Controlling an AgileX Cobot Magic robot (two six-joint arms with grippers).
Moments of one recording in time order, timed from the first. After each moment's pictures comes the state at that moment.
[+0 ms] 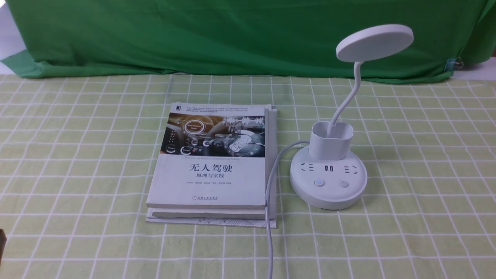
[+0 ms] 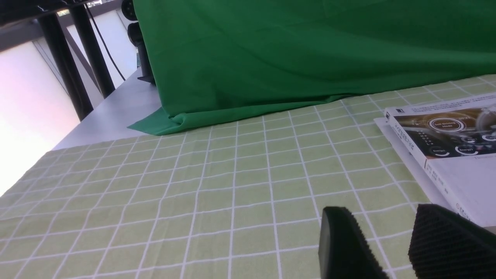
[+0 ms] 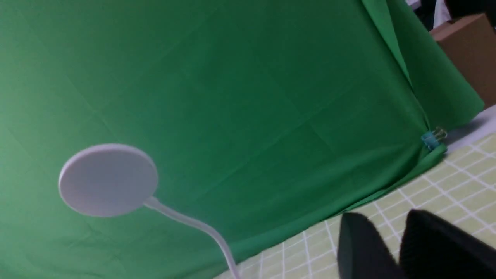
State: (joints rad) right arm 0.06 0.00 0.01 0.31 -0.12 0.27; left arm 0.06 0.00 0.01 -0.01 0.13 0.24
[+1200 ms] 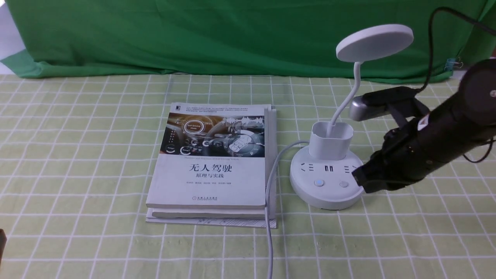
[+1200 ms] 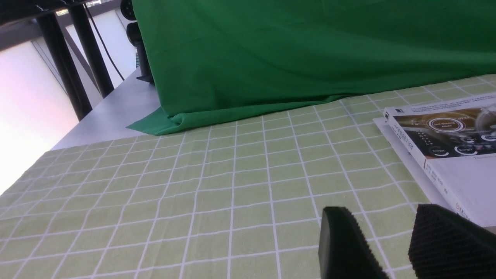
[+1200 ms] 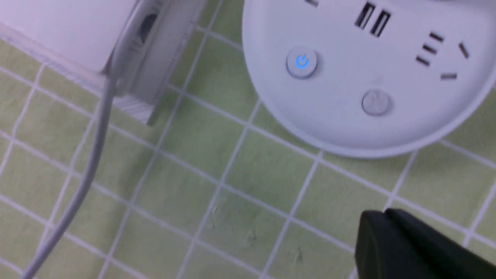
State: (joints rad) right arm 0.35 1.65 -1.13 0.23 0.79 -0.25; left arm 0.06 0.00 0.01 -0.01 0.13 0.24
